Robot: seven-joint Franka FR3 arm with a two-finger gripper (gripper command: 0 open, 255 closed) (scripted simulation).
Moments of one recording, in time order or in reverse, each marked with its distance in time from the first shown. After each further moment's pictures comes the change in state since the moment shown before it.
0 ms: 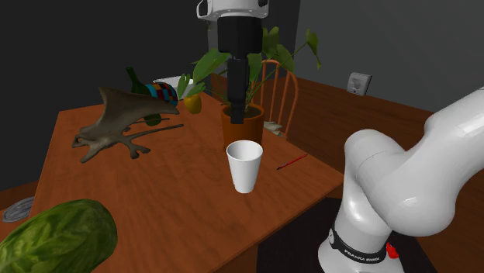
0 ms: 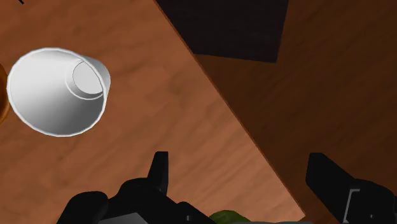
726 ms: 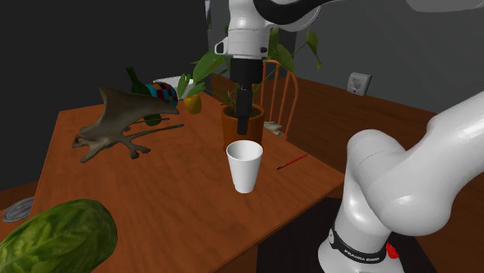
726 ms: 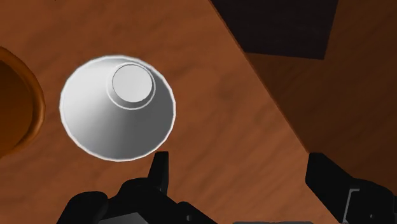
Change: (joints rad) arm -0.072 0.002 -0.175 -0.170 -0.099 0.184 -0.172
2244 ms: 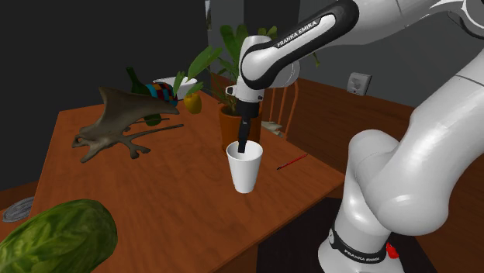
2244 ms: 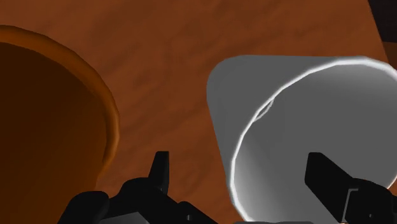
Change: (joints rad) arm -0.036 0.301 -0.334 -0.119 -0.056 0.465 -0.331
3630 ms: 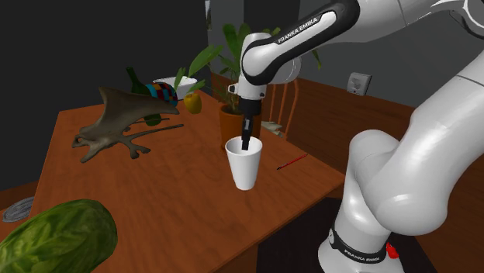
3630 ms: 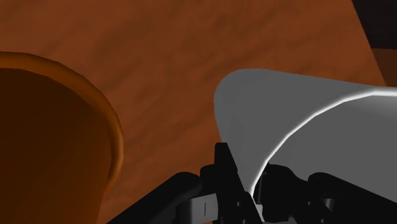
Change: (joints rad) arm -0.018 -0.001 0.000 0.024 -0.005 -0.061 0.009
